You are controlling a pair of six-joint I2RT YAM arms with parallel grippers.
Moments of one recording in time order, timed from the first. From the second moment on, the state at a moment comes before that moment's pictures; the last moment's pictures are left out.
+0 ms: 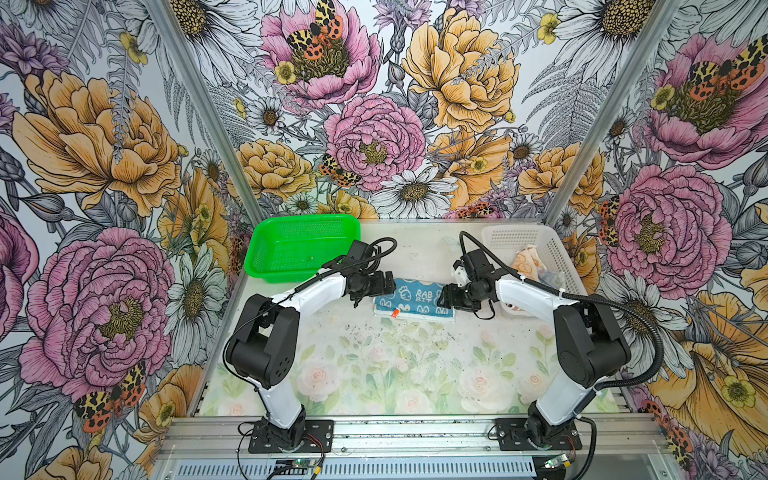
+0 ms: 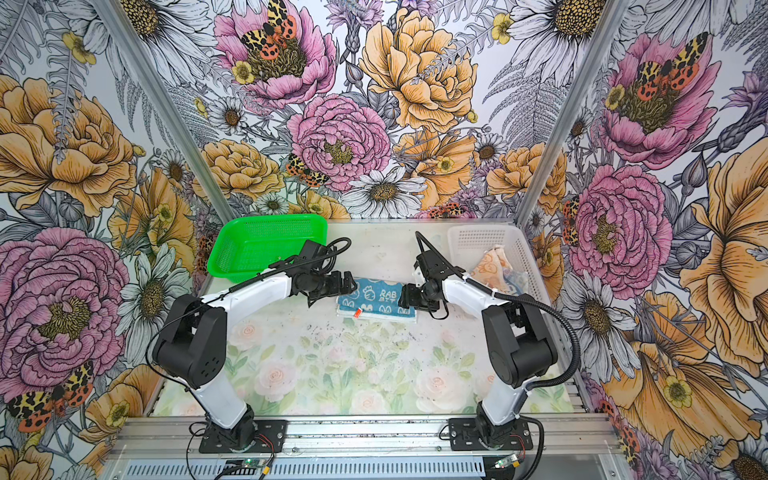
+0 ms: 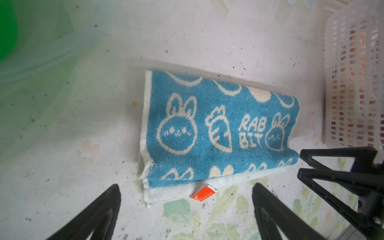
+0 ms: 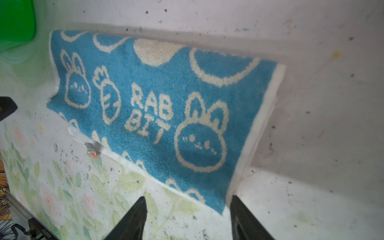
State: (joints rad) left arm -0.42 1.74 1.20 -0.48 0.21 -0.51; right arm 0.35 1.72 1.09 -0.56 -0.34 0.39
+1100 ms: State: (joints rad) left arm -0.41 1.86 1.19 -0.48 0.24 -0.50; right arm 0.35 1.72 1.06 -0.54 -0.31 0.40
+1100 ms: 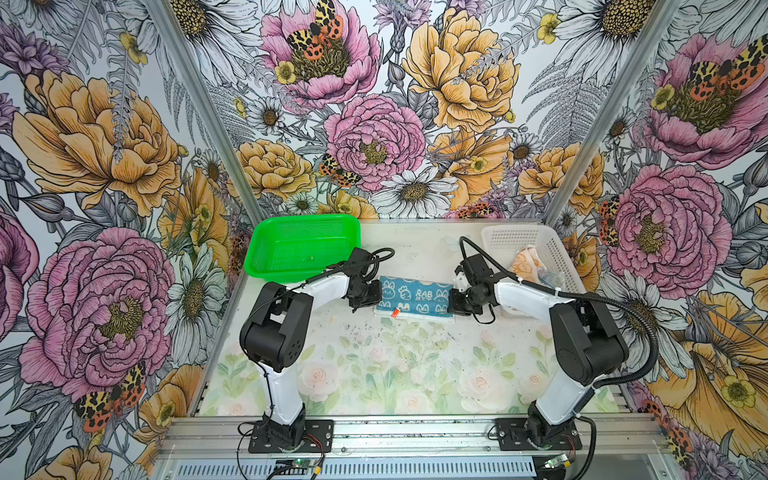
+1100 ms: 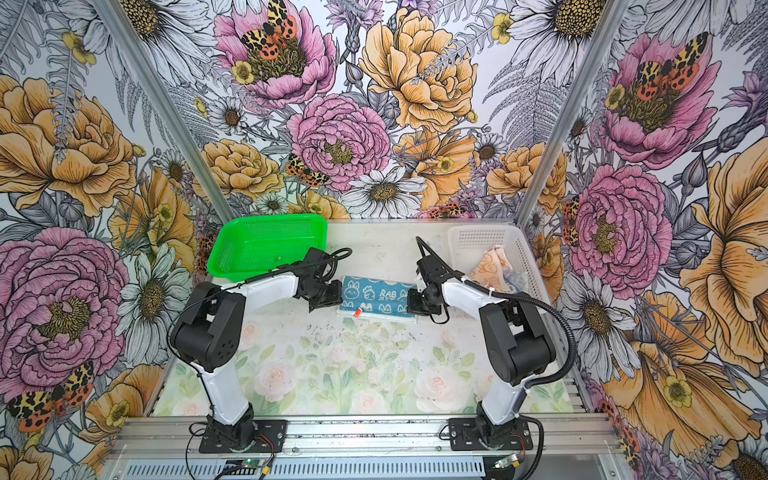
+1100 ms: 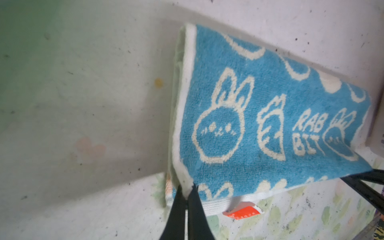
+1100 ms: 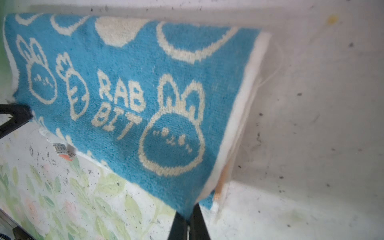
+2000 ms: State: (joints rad) left arm -0.46 1.77 1.17 -0.53 0.25 -0.51; right arm 0.35 1.60 0.97 -0.54 -0.30 0.41
